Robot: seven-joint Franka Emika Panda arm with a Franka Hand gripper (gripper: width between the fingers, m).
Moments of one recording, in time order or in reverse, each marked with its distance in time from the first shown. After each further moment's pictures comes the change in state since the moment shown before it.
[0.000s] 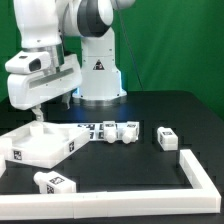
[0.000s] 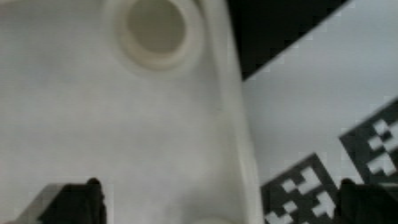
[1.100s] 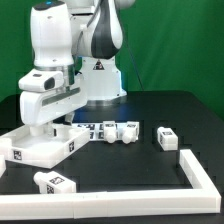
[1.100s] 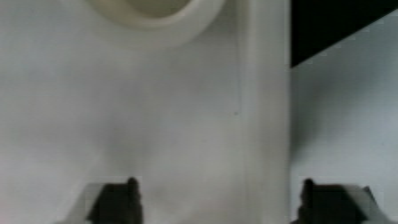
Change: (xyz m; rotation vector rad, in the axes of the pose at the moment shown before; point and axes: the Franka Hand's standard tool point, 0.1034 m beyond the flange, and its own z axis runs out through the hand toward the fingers) arm 0.021 -0.004 0.038 -0.006 -0.026 -0.019
